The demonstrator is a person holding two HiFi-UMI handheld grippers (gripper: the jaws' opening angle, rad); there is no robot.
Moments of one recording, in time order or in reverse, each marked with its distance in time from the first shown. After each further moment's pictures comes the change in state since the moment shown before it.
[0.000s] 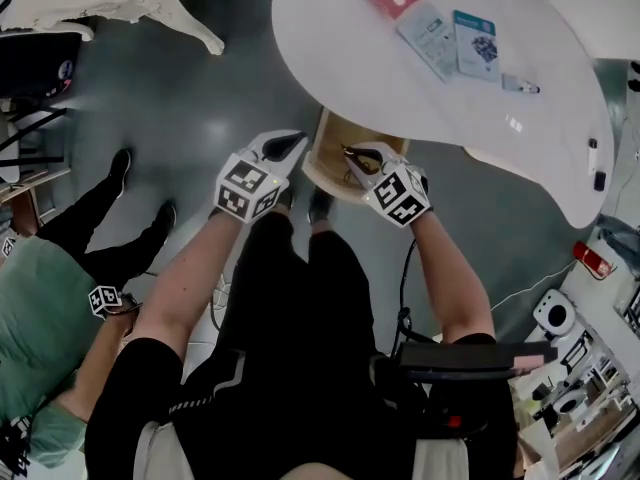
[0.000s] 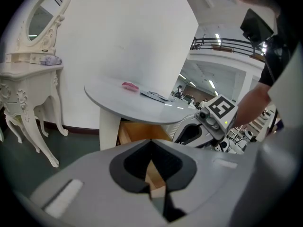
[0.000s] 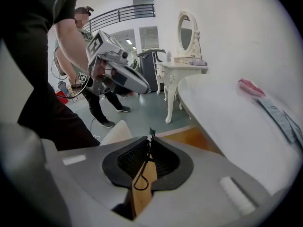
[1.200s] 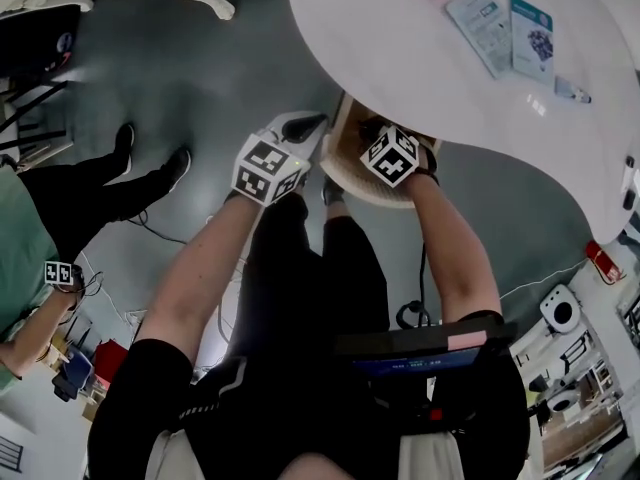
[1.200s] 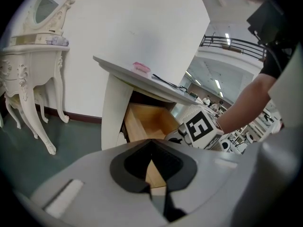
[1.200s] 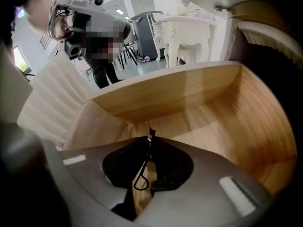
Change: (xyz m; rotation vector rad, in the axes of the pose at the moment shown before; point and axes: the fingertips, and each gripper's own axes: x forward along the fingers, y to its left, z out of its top) left arm 0.041 0.034 -0.056 -0.082 0.065 0.011; right arm 0.119 -0.019 -0.096 0.075 0.371 0.060
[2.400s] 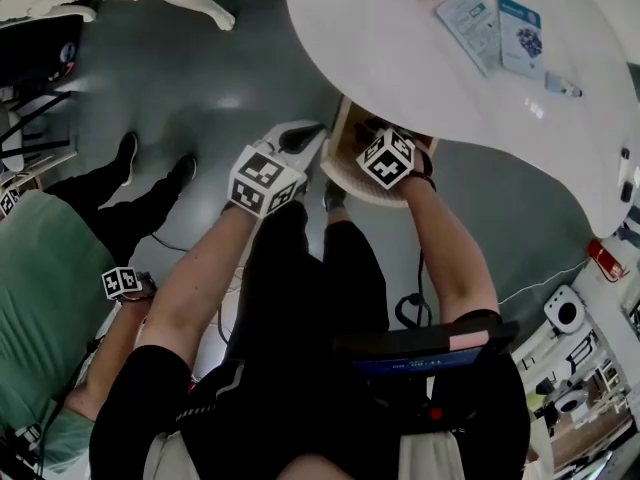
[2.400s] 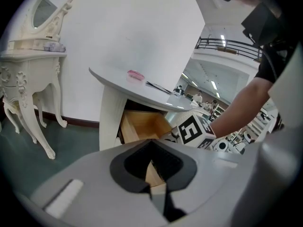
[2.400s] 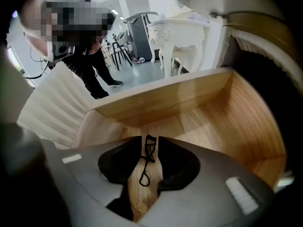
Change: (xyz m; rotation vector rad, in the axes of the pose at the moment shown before) left arm -0.024 -0.017 0.014 0.028 -0.030 -0.027; right arm -0.010 0.000 0.010 0.042 -0.010 -0.060
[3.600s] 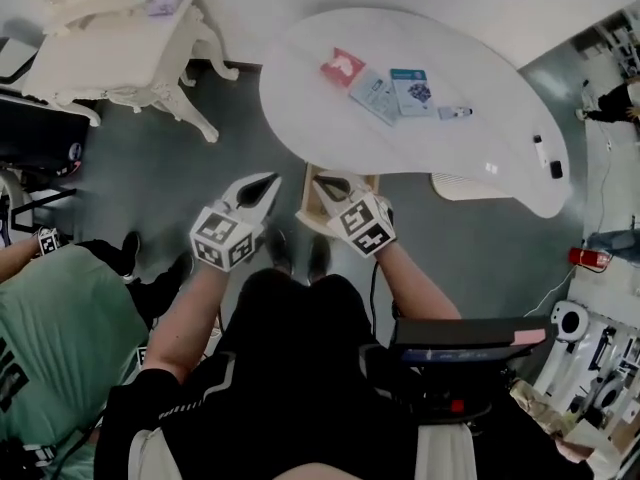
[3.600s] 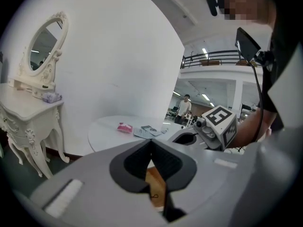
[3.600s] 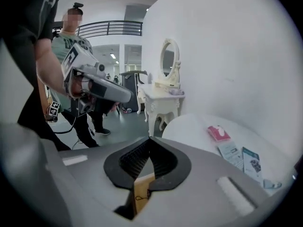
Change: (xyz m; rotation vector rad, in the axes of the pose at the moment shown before) left arm -0.128 -0.069 0.152 0.140 -0.287 0.002; right arm -0.265 0.039 0.135 0.033 -0.574 -0.235
